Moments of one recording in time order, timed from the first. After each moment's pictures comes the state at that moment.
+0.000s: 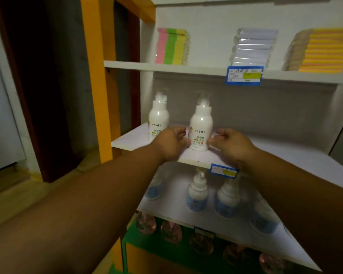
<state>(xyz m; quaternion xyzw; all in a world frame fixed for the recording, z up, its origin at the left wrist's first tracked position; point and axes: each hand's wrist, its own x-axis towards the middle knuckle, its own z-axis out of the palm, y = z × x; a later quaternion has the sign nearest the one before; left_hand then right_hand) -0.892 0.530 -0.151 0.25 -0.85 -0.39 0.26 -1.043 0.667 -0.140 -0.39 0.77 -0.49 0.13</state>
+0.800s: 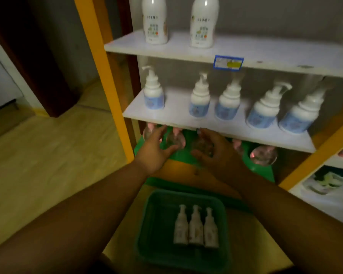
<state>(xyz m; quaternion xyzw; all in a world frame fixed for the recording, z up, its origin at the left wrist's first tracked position) -0.764 0.634 -0.389 0.30 -0.82 -0.41 0.26 -0.911 0.798 -0.357 -0.49 0.76 -0.41 0.14</state>
